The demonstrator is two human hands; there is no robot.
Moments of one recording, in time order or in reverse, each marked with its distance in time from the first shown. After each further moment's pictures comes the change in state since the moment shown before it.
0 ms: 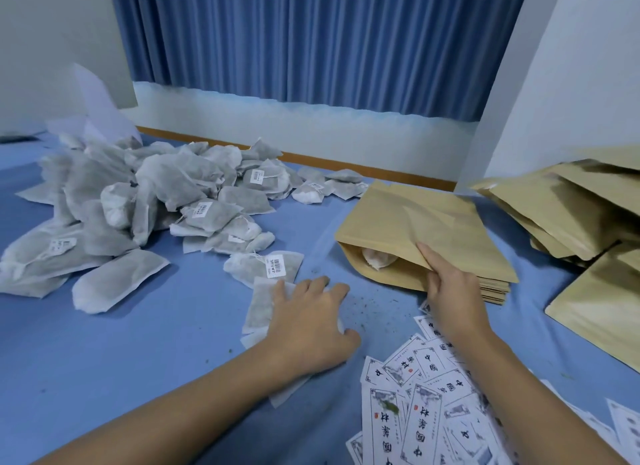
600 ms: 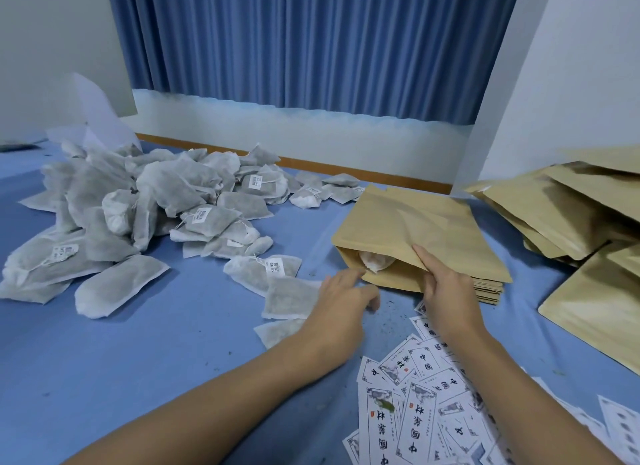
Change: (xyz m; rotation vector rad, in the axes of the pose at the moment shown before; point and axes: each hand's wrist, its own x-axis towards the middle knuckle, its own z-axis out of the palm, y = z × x) left_hand 0.018 0.028 0.002 -0.291 0.124 0.288; right_hand 0.000 0.003 0.001 -0.013 -0.006 0.002
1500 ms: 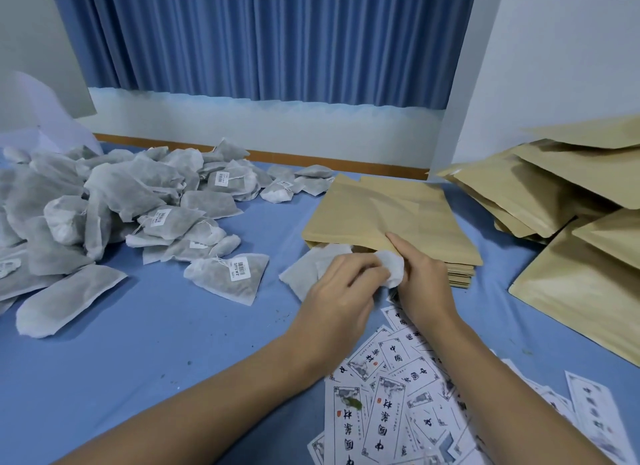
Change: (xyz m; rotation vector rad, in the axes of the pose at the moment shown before) left_hand 0.011 0.034 0.019 0.020 0.447 0.384; right_hand 0.001 0.005 -0.005 0.146 -0.024 0.018
